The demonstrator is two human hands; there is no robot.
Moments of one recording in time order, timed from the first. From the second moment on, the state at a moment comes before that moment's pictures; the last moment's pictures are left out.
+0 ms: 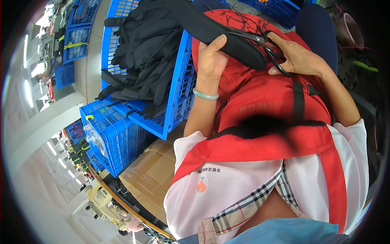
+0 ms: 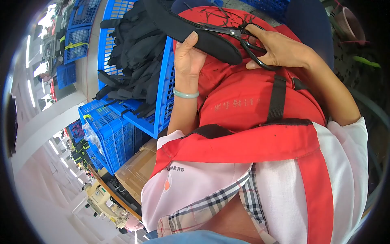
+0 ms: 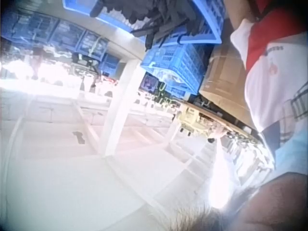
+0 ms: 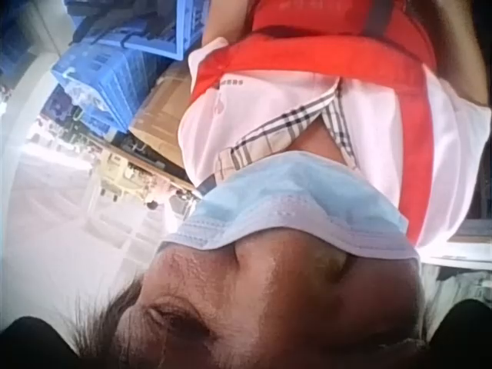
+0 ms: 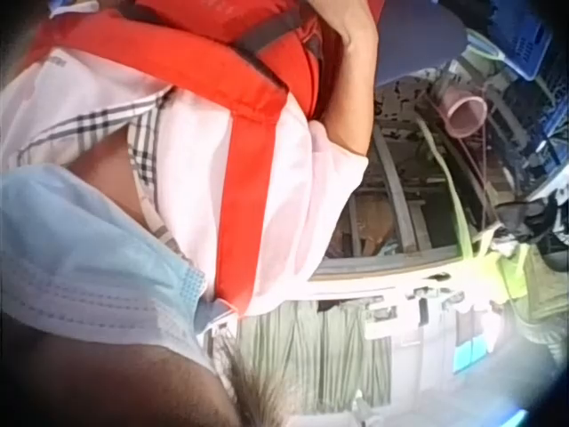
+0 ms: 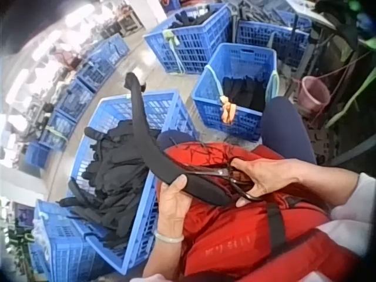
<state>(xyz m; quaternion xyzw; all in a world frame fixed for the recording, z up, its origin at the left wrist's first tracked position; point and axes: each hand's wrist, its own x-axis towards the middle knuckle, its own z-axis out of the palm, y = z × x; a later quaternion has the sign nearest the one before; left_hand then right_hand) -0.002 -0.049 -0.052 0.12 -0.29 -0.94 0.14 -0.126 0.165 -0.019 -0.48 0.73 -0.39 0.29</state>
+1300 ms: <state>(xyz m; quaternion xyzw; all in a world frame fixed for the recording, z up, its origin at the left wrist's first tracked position) -0.007 -0.044 -0.062 0.10 -0.36 -0.92 0.15 -0.127 0.156 -0.041 -0.45 0.76 -0.35 0.31</state>
